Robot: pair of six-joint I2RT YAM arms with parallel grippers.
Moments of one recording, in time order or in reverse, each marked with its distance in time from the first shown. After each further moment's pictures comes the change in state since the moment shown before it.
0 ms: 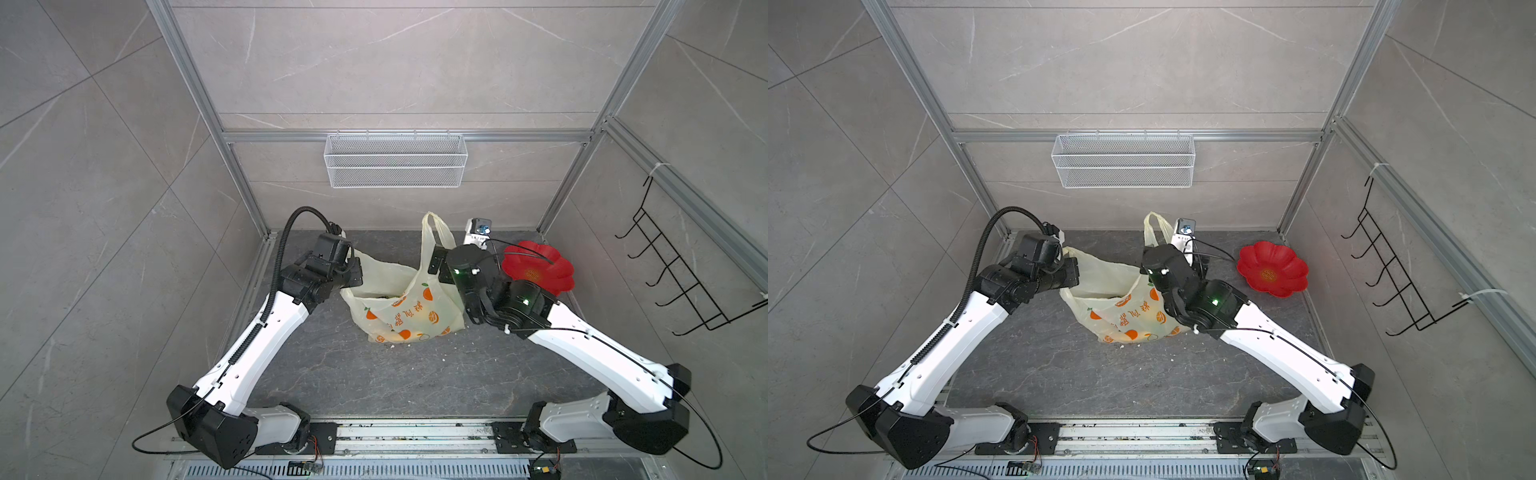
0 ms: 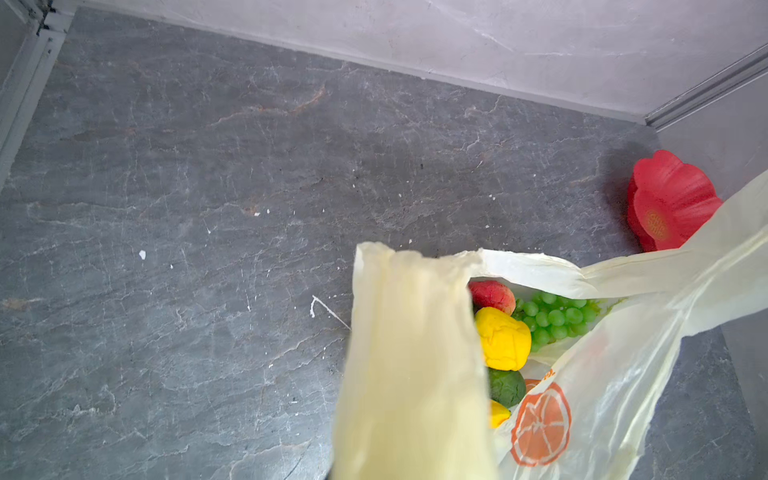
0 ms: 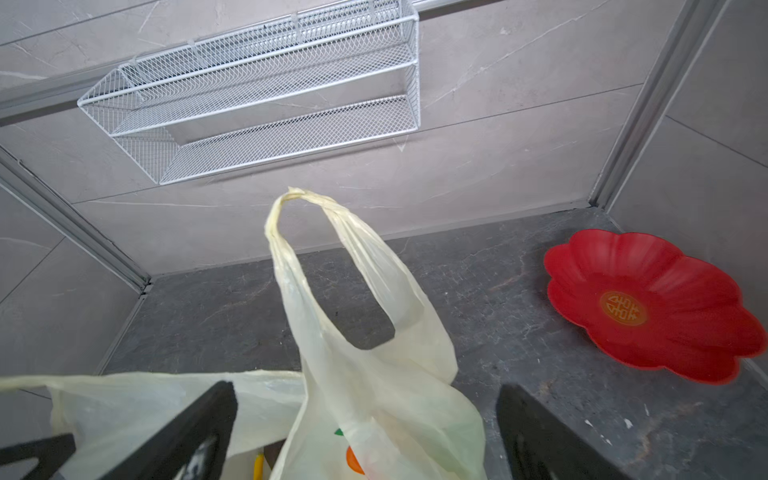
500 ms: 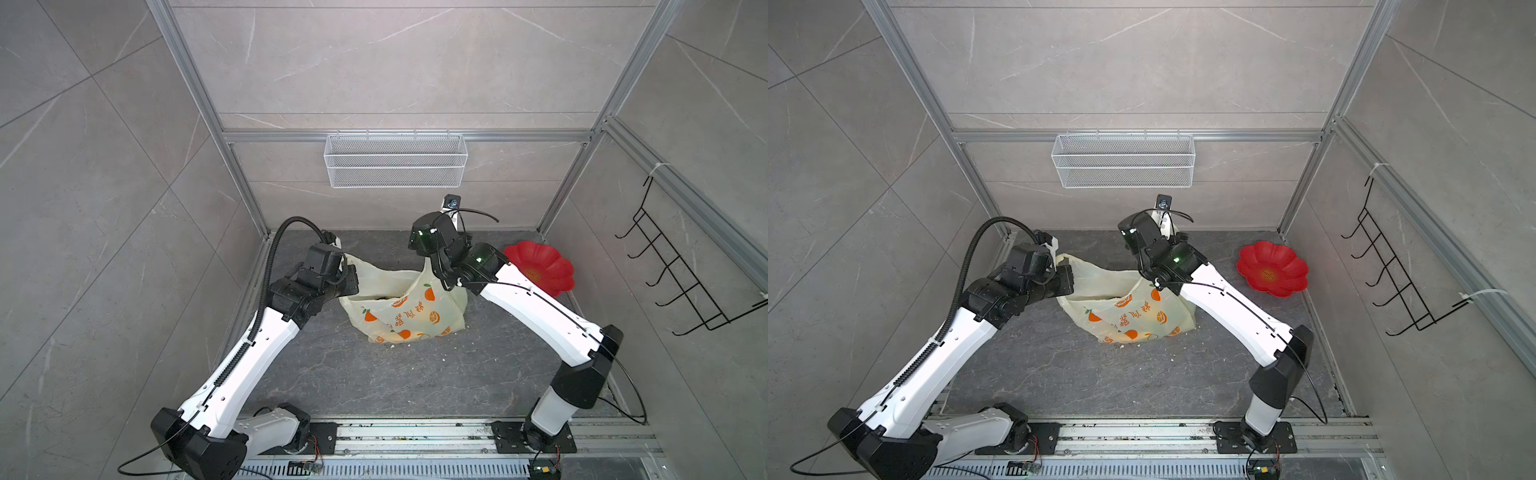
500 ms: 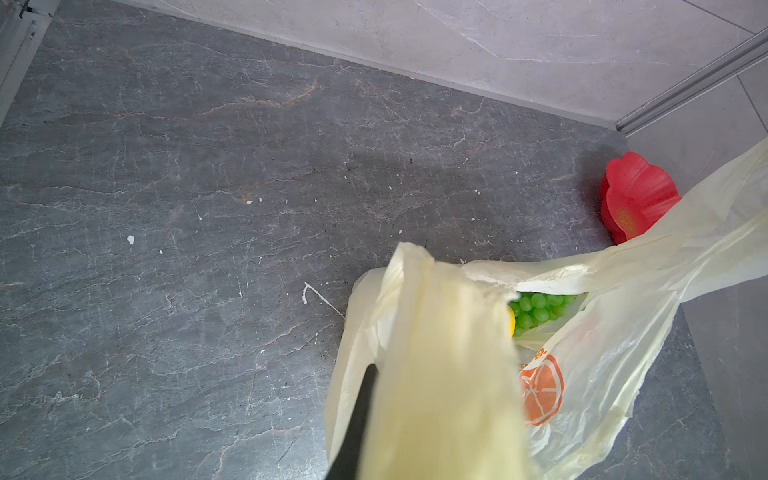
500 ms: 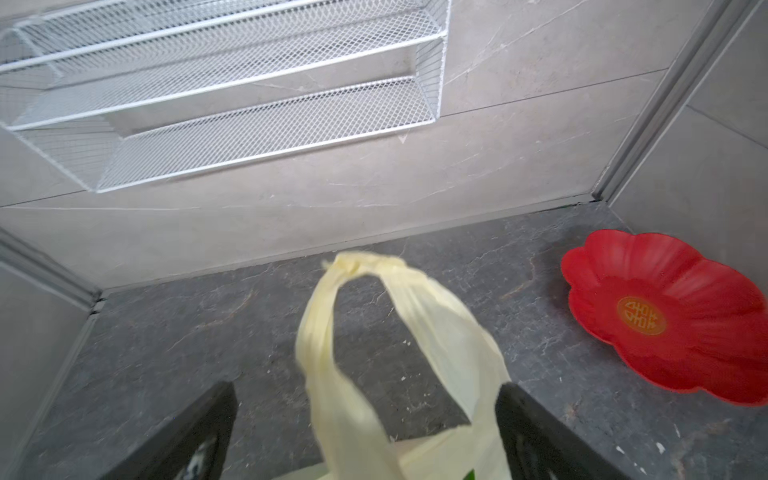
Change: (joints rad) left arm 0.000 -0.112 -0.082 0.026 0.035 -0.021; right arm -0.136 0.343 0.335 -0.098 -0.039 0.012
